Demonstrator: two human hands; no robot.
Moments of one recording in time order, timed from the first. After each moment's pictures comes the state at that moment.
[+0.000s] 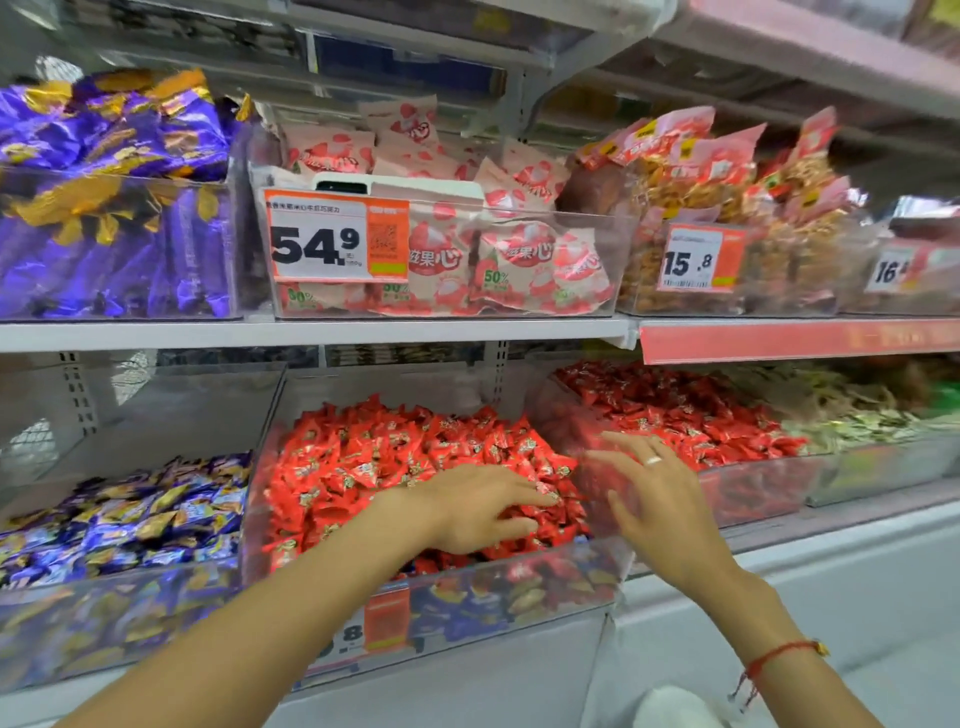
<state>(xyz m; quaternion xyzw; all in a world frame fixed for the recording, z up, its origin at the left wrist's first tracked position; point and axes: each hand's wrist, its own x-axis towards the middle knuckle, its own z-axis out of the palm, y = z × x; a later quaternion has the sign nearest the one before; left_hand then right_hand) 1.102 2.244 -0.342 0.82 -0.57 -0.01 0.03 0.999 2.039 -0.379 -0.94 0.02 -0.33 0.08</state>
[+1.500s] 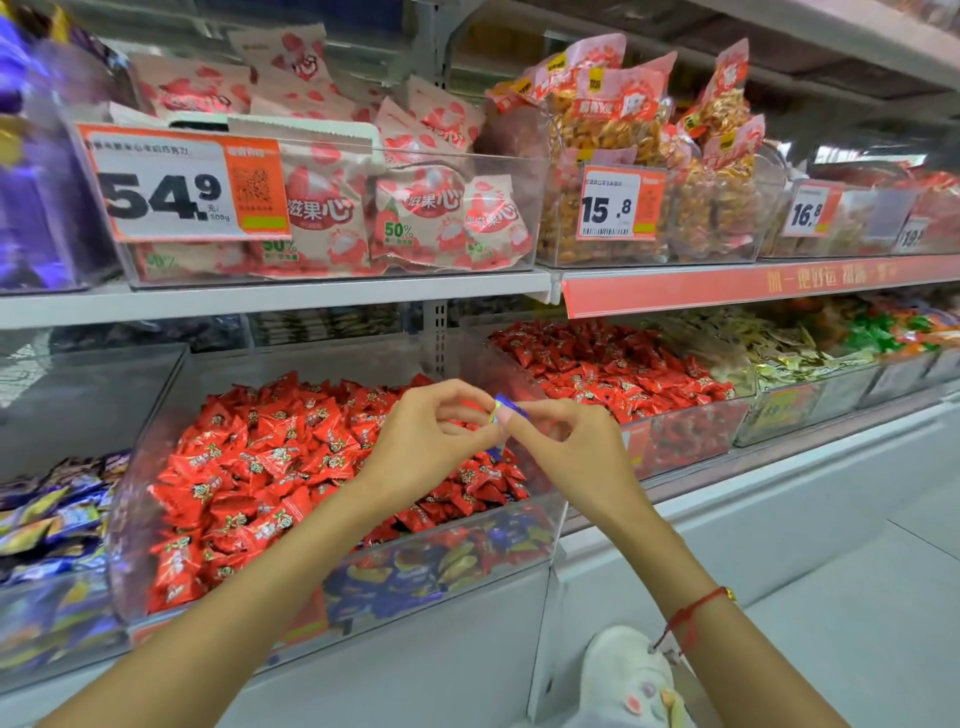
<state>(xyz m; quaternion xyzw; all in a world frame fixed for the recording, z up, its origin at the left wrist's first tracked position) 1.080 2.213 -0.343 0.73 -0.40 0.00 0.55 0.989 2.072 -0.347 -0.84 0.09 -0.33 0.42</state>
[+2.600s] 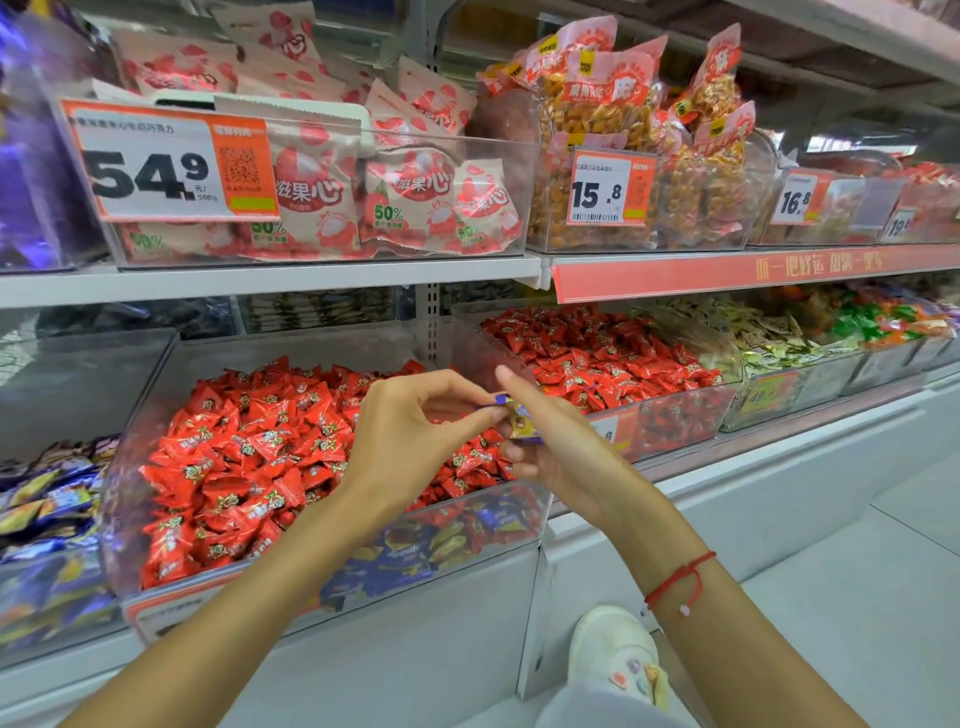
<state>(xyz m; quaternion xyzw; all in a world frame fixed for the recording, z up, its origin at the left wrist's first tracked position) 1.046 2.225 -0.338 0.69 -0.43 0.13 0.57 0.985 2.091 -0.328 -0.65 0.15 -0.09 0.74</state>
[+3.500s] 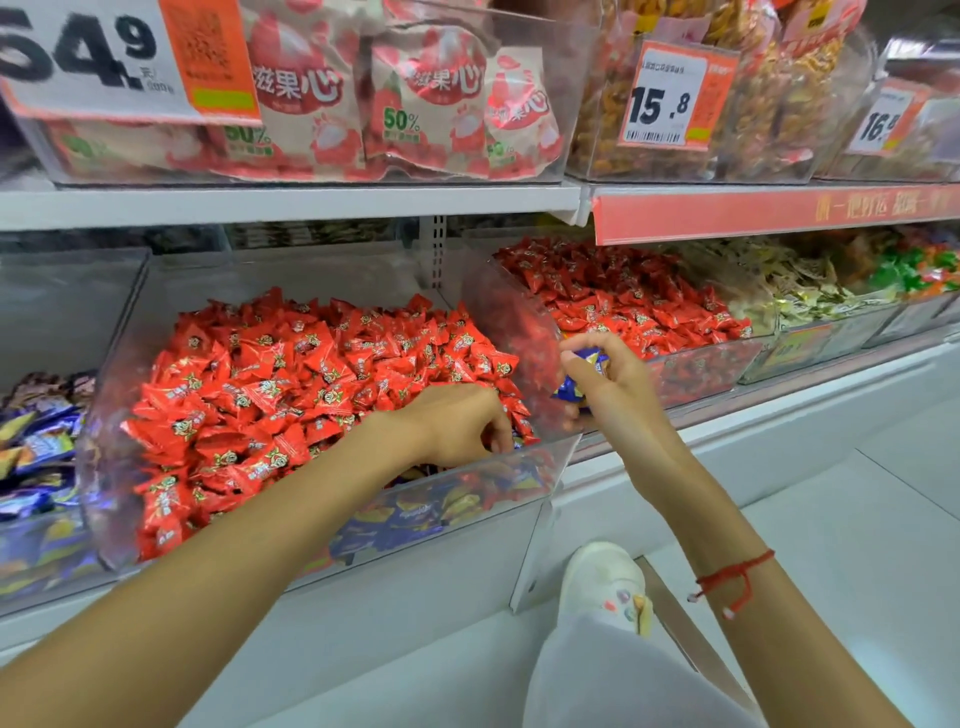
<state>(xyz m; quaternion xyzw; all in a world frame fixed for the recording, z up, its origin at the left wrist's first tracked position) 1.109 2.185 -0.373 0.82 -0.56 -0.10 0.10 0.983 2.069 -0.338 -0.74 0.19 -0.24 0.60</state>
